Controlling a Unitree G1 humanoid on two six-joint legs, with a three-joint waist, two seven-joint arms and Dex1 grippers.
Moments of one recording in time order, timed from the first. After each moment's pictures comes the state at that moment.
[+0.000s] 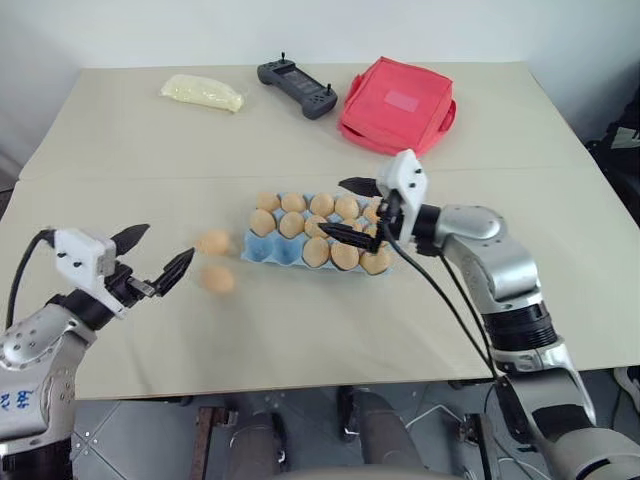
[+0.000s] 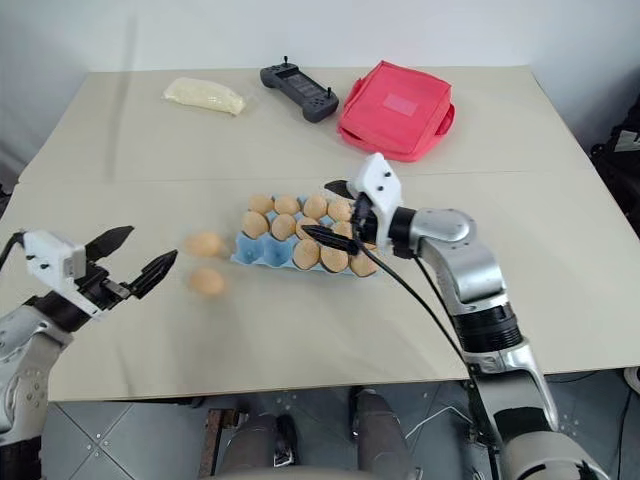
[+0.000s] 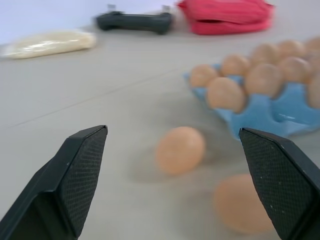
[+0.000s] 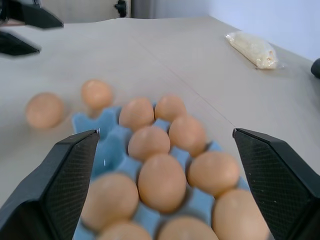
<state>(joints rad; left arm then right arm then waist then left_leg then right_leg) 0.09 0.58 0.50 -0.35 -0.48 0.36 -0.51 -0.68 -0.45 0.11 0.06 0.31 0.33 0.95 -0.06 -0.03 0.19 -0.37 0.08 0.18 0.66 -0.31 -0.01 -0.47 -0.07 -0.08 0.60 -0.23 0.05</state>
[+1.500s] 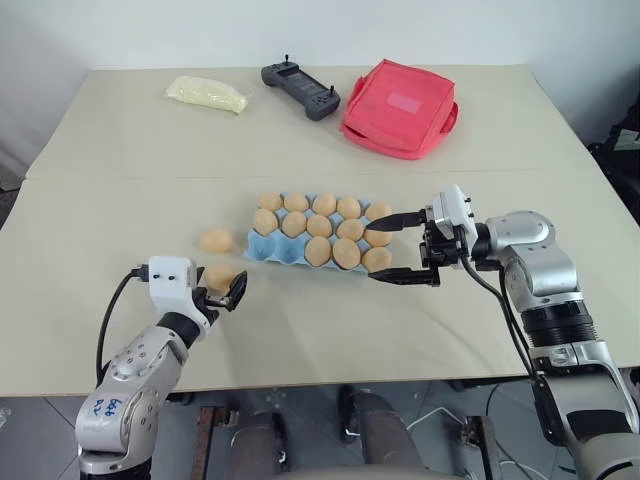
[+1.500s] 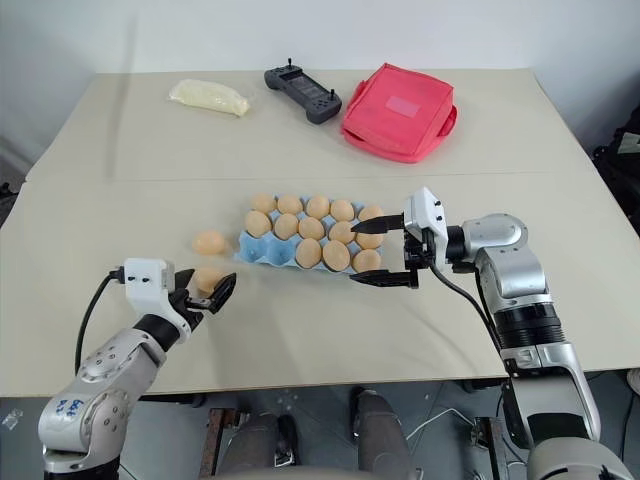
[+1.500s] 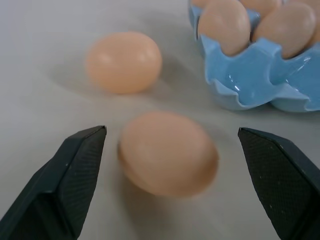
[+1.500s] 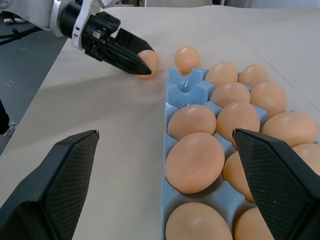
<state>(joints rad) 0.04 0.31 0.21 -0.57 -0.45 0.80 -0.04 -0.66 -0.57 0.08 0.27 0.37 0.14 1.43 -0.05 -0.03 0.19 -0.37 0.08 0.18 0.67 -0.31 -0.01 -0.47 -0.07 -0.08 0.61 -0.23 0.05</state>
